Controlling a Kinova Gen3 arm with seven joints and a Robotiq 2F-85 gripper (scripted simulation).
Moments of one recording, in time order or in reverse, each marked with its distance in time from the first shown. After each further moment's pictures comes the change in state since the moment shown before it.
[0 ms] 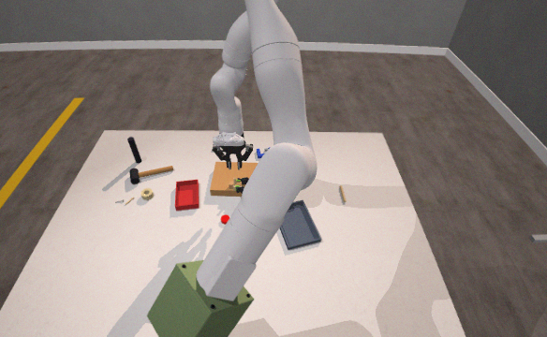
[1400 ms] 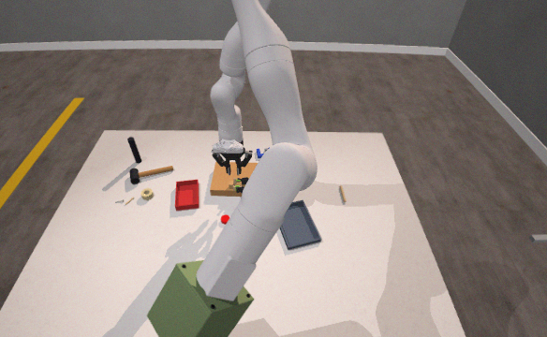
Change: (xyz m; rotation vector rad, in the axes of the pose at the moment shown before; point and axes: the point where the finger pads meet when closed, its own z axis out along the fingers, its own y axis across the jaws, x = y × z) arm 0.000 0.004 0.027 -0.006 -0.001 0.004
